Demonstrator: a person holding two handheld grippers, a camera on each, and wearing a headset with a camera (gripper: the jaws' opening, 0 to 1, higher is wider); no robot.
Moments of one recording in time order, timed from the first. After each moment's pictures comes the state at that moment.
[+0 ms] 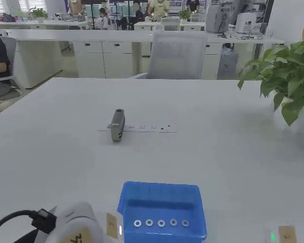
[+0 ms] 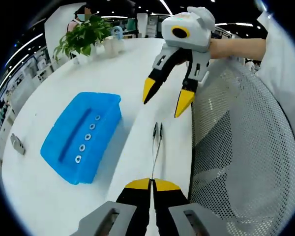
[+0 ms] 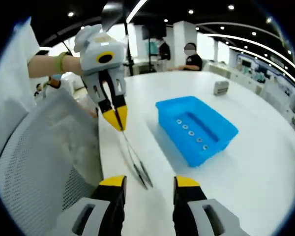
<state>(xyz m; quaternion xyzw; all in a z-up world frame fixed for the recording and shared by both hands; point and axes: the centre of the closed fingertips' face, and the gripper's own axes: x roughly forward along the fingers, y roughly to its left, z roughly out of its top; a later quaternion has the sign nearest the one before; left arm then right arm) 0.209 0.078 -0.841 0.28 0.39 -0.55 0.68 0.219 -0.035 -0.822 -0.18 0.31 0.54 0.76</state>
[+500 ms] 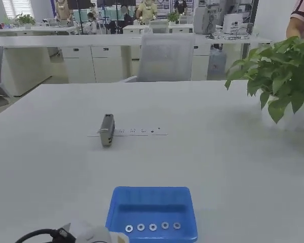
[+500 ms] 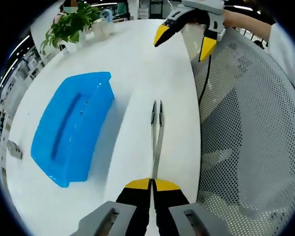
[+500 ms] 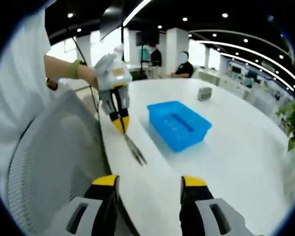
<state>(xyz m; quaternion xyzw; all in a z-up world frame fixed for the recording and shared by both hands) 0.210 0.087 -0.866 0.35 0.43 -0.53 0.64 0.203 -0.086 -0.795 -0.17 0.27 0.52 0.79</state>
